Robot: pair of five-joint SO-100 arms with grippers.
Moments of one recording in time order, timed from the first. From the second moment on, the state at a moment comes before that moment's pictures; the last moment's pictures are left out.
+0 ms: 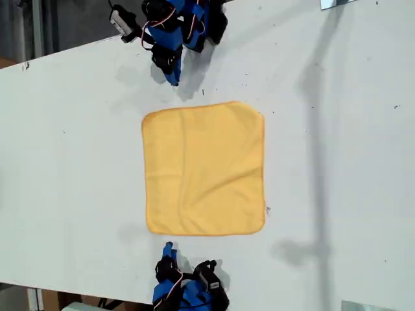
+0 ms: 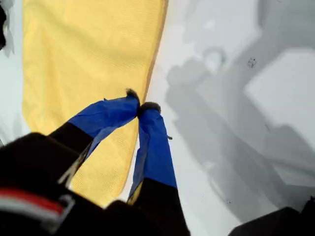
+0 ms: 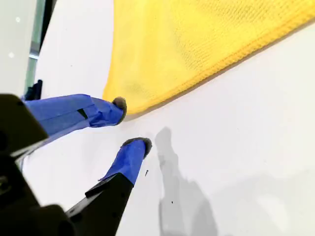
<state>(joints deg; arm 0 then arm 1) -47.7 199.0 178.3 75.8 -60.9 28.7 188.7 164.3 84.9 84.6</state>
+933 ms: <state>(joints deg) -21.4 199.0 178.4 60.9 -68.5 -0.4 186.9 164.5 70.0 89.3</state>
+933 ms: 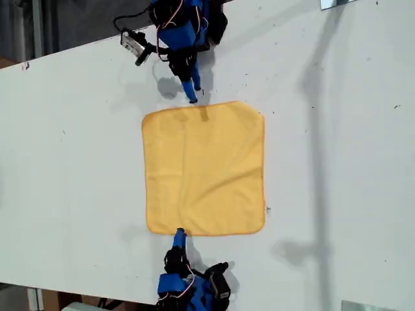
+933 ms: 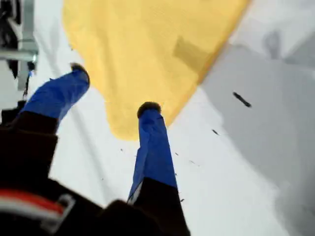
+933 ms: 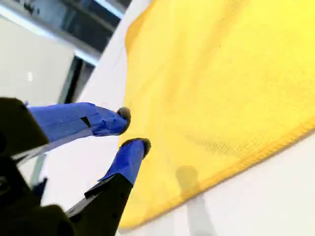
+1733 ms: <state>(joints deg) -23.1 198.9 178.9 61.7 -68.6 -21.4 70.2 97.0 73.0 77.7</state>
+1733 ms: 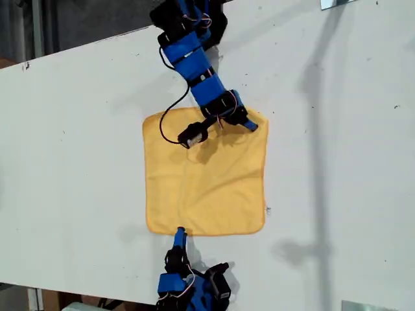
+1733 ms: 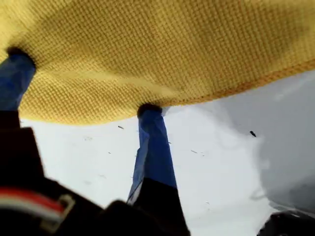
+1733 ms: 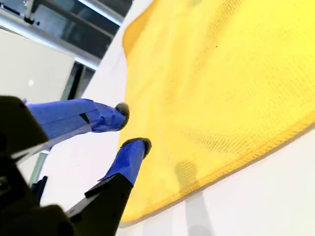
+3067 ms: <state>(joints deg) 25.1 81.7 99.4 75.0 -117.5 -23.6 65.3 90.2 75.7 79.7</state>
